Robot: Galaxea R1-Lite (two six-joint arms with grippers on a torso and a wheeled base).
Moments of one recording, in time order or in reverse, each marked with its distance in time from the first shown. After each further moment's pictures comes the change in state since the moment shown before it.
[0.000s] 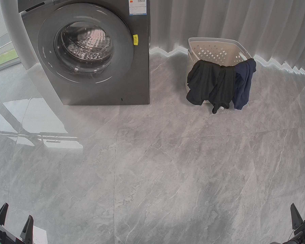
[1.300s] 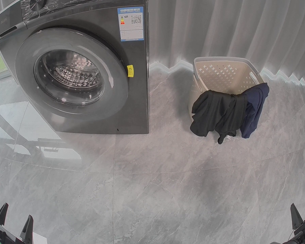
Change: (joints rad) left arm 0.000 0.000 0.000 0.000 0.001 -0.005; right arm 0.001 0.000 0.000 0.000 0.000 0.000
